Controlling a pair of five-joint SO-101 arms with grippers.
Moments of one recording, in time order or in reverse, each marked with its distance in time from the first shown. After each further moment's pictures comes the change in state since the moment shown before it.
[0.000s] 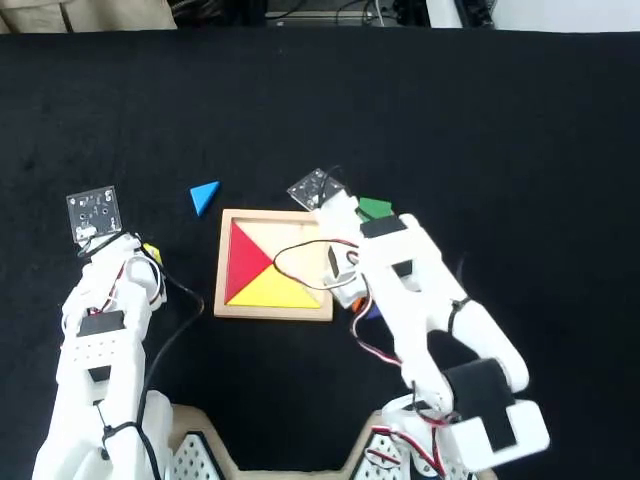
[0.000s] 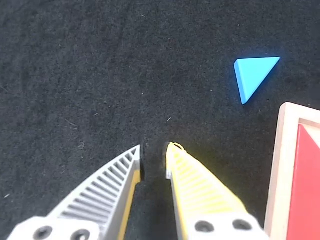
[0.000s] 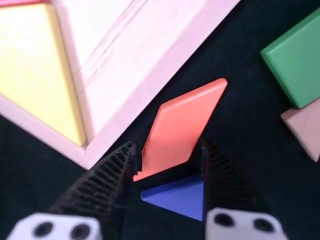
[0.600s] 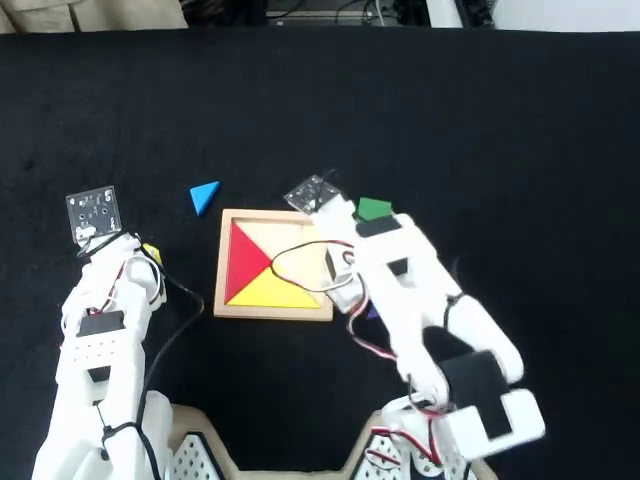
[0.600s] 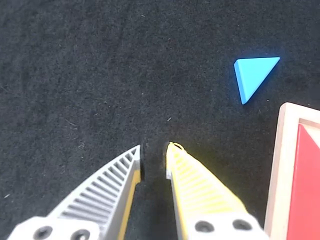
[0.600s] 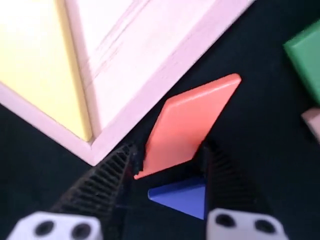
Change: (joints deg) left arm 0.0 0.0 0.0 0.0 0.0; right arm -0.7 5.3 -0.9 0.4 0.0
